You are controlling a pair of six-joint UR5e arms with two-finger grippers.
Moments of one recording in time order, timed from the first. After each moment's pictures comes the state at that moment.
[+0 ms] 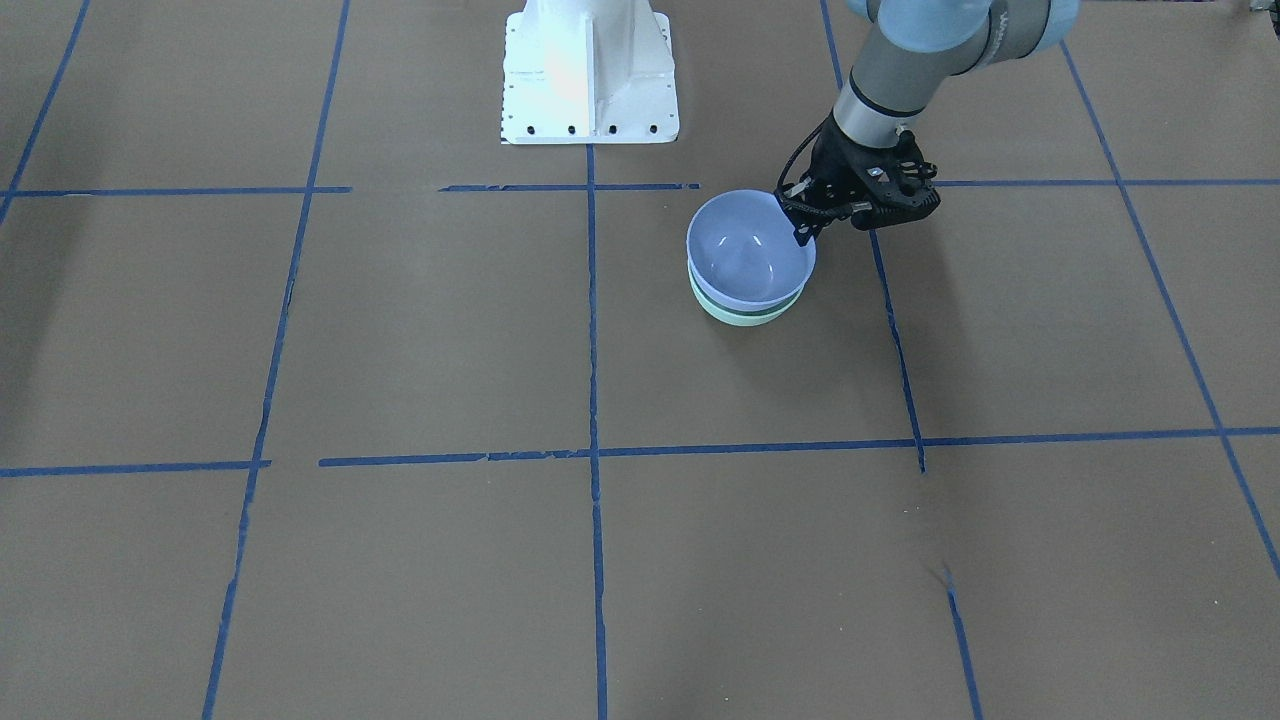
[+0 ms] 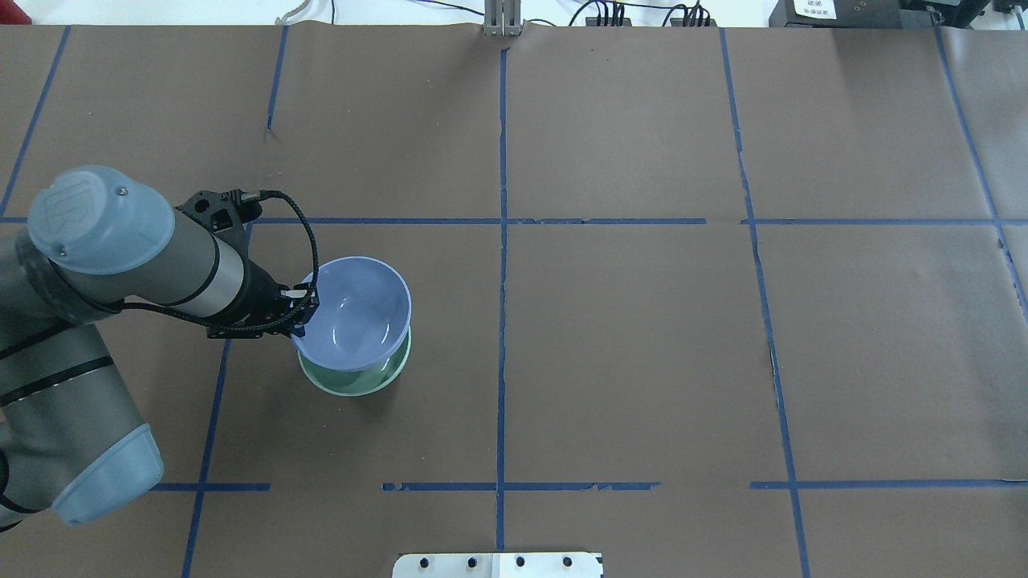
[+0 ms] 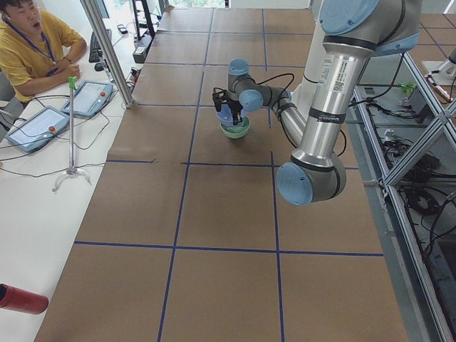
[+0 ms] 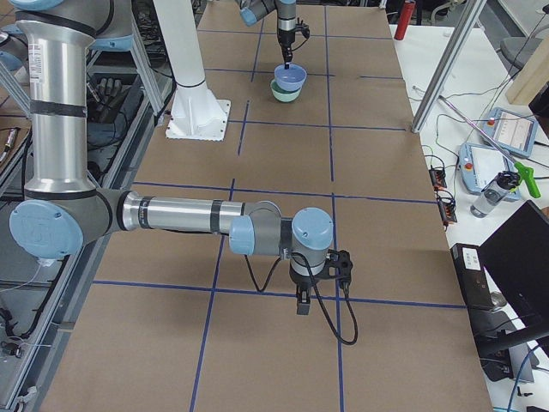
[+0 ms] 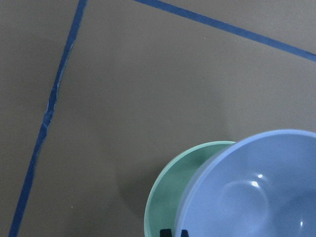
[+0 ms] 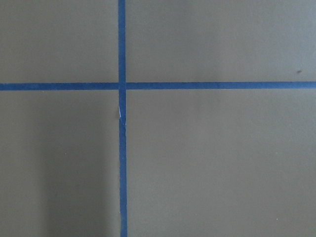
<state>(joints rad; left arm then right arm) -0.61 -1.86 -2.01 -1.66 -1.99 -1.43 1.58 -1.63 1.62 -1.55 2.28 0.03</state>
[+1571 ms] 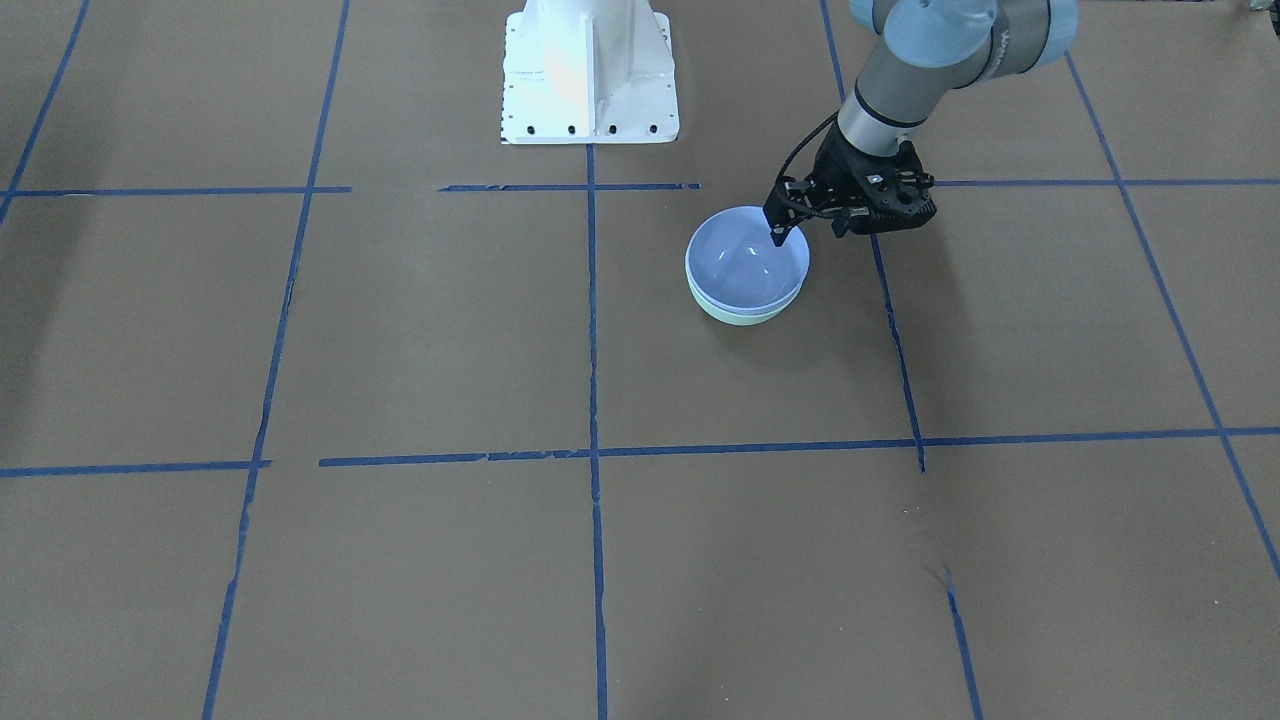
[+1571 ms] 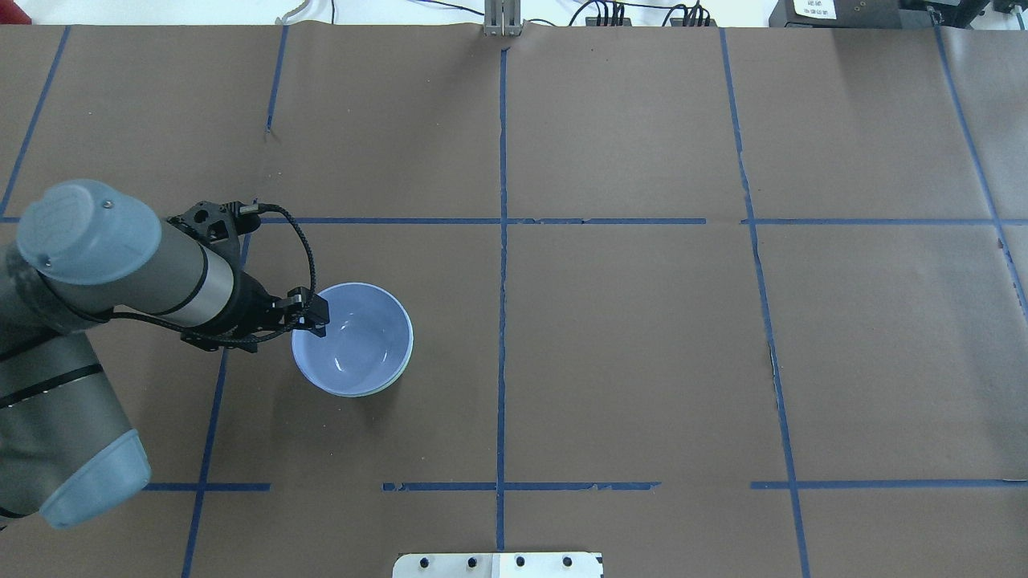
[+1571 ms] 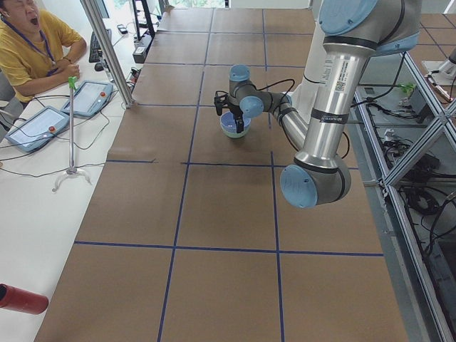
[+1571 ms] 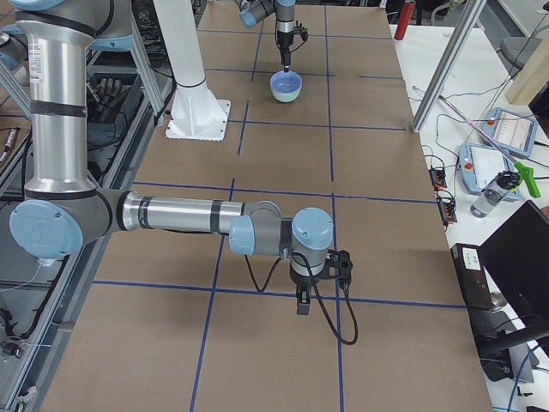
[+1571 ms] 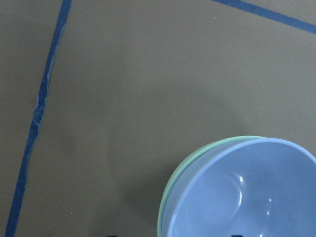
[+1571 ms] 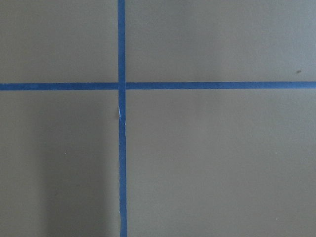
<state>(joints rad) -0.64 -1.81 -2.03 -1.72 -2.05 -1.32 1.58 -1.63 1.62 -1.55 2.28 0.03</state>
